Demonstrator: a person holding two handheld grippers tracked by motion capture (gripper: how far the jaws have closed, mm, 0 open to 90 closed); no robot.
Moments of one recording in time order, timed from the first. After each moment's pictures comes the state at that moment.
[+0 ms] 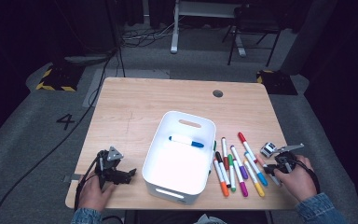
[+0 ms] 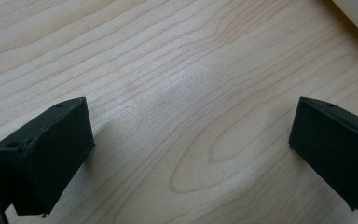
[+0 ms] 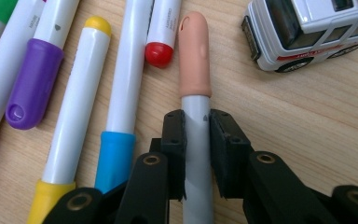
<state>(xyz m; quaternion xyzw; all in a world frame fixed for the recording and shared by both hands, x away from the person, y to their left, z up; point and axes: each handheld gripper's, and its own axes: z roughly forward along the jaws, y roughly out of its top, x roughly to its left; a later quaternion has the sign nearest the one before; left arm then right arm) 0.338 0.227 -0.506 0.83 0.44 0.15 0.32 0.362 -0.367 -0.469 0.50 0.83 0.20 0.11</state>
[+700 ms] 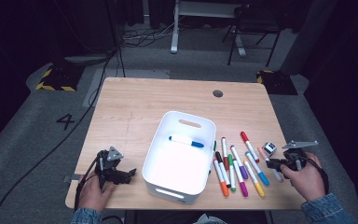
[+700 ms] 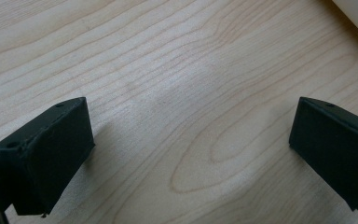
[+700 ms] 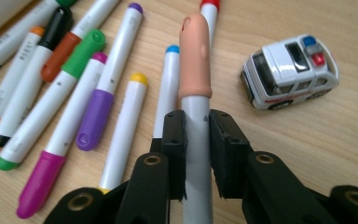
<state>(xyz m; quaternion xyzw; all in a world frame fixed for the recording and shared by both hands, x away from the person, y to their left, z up) 0.338 0.227 -0.506 0.83 0.44 0.15 0.32 0.355 -0.373 -0.436 0.49 0.81 0.28 0.12</state>
